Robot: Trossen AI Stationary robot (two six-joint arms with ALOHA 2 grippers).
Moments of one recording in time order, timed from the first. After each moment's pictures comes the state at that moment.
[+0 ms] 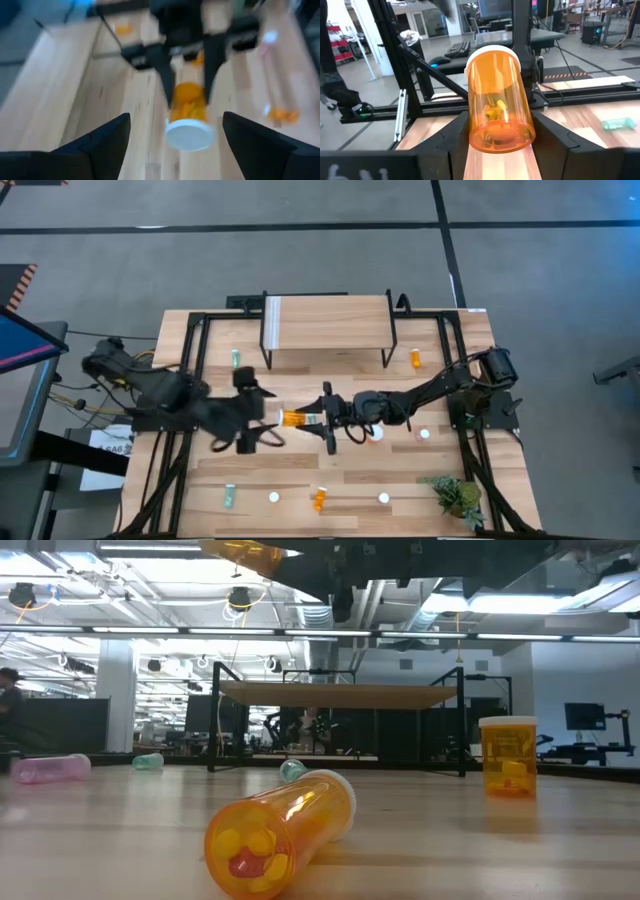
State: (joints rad) left arm -0.52 1.30 1.47 -0.98 -0.58 -0.28; right arm 0.20 1.79 0.97 0.82 0.13 0.16
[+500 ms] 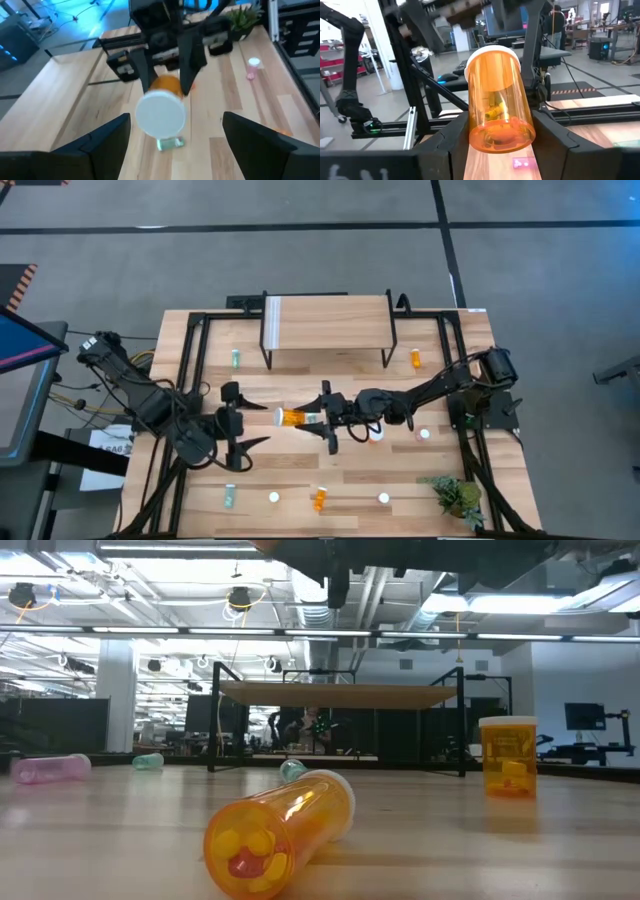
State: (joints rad) left arm -0.68 1.17 1.16 -0.70 -0.77 -0.30; right arm 0.20 1.79 0.97 0.91 0.09 0.15
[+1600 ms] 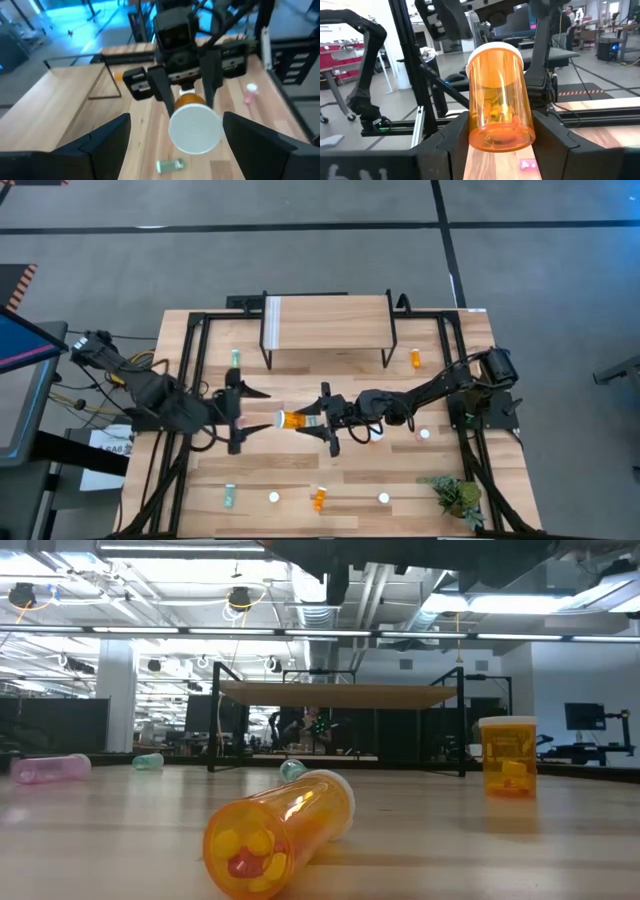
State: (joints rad) left arm -0.57 1.02 1.03 -0.46 -0.65 -0.16; right arm 0.20 1.79 0.97 0.92 0.07 0.15
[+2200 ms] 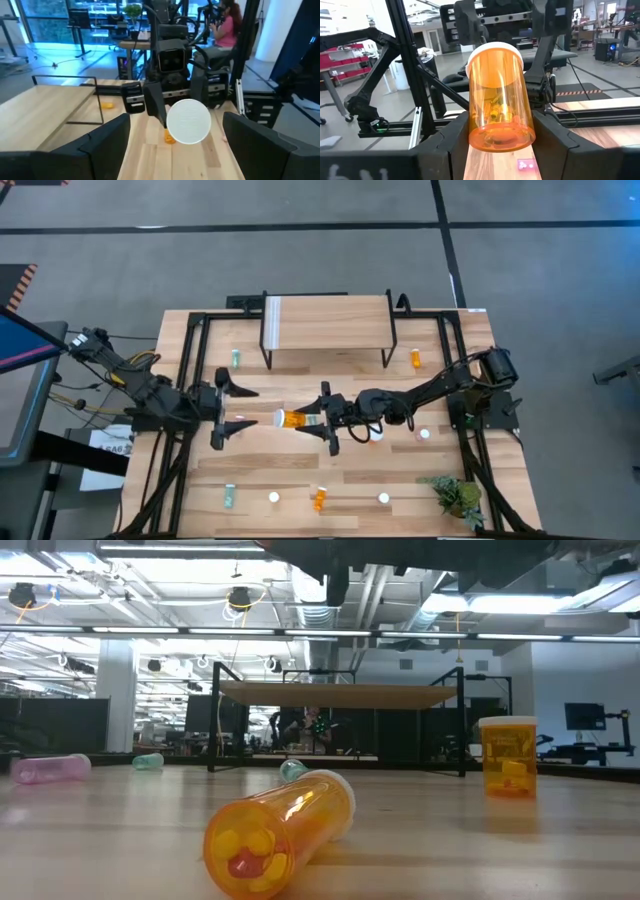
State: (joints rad) left arm -0.59 0.73 0.64 -0.01 -0.63 -0.12; right arm 0.20 1.79 0.97 0.92 0.07 0.15
